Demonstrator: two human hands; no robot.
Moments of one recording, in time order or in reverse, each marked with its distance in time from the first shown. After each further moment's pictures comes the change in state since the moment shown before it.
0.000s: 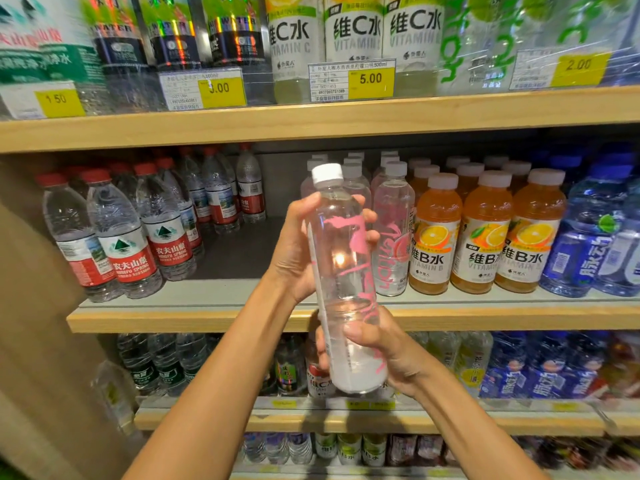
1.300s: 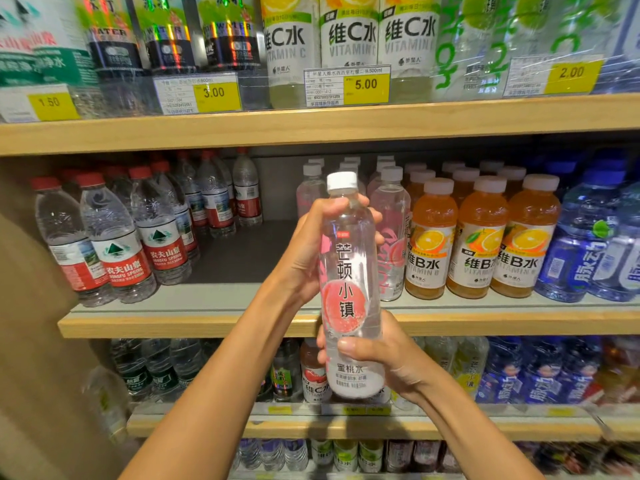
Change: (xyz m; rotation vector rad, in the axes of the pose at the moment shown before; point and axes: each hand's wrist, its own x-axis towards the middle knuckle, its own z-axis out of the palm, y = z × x) left_hand 0.008 -0.004 0.017 0.287 0.173 0.092; right_hand -0.007 -0.005 -0.005 -0.138 0.086 -0.032
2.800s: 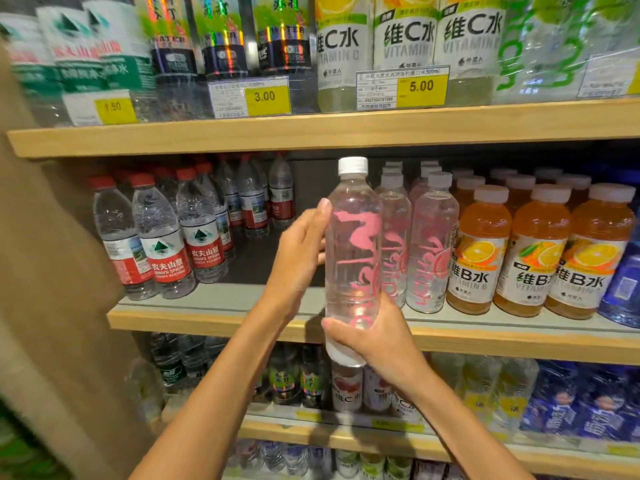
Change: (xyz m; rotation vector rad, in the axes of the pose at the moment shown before) left_hand -0.027 0.016 -0.051 0.495 0.381 0.117; right_hand 0.047 0.010 0.036 -0.417 0.309 -0.137
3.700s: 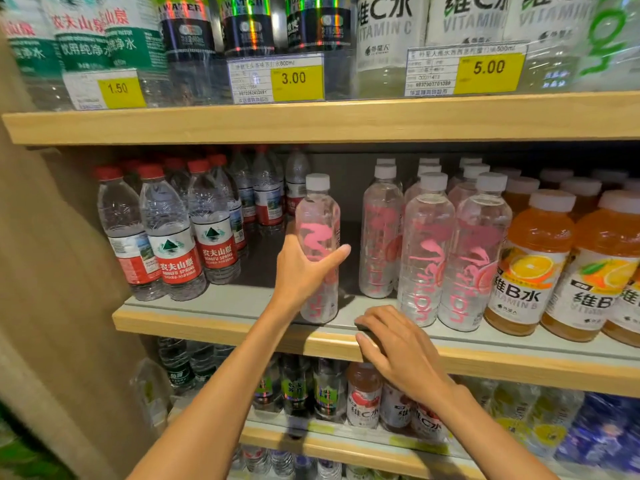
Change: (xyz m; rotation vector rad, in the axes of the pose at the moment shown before) left_hand 0.064 -0.099 -0.053 0.404 0.253 0.026; right_hand 0.044 0.091 -0.009 -0.973 -0.050 -0.457
